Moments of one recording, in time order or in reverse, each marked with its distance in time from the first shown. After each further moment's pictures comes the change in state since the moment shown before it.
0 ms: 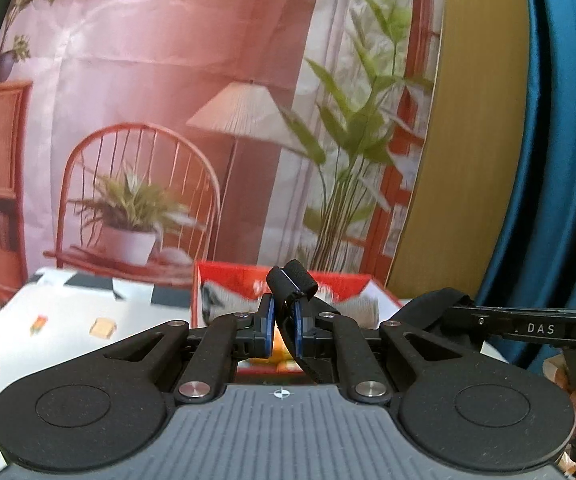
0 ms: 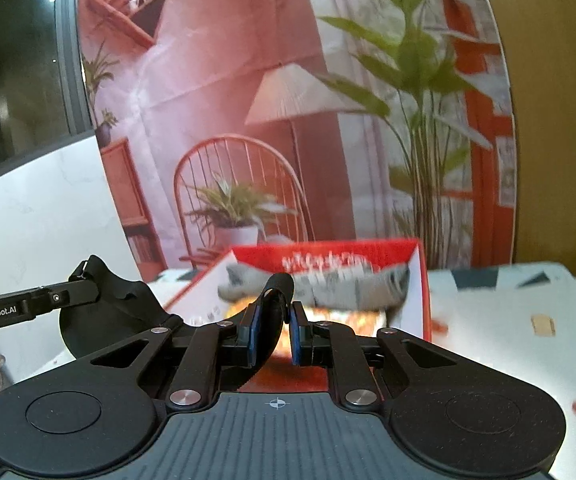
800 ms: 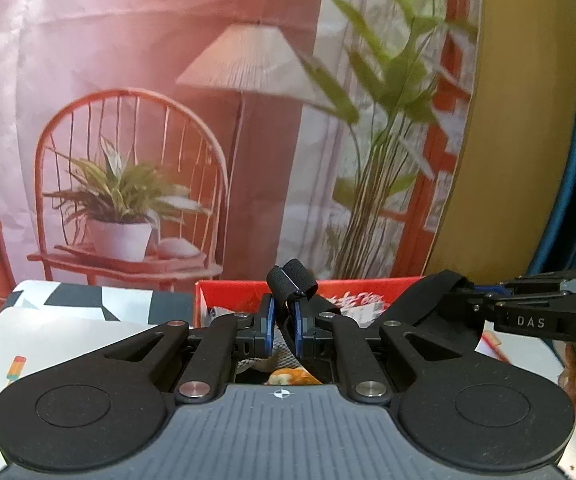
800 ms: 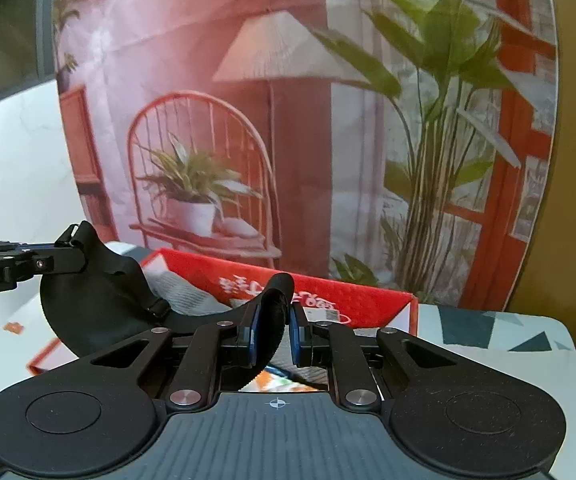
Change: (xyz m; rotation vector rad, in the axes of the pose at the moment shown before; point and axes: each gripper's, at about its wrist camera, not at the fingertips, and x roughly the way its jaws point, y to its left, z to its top) left arm 0.149 0.024 0.038 0.040 0.176 0.045; right arm 0.146 -0.039 0.062 -0.129 0.159 -0.090
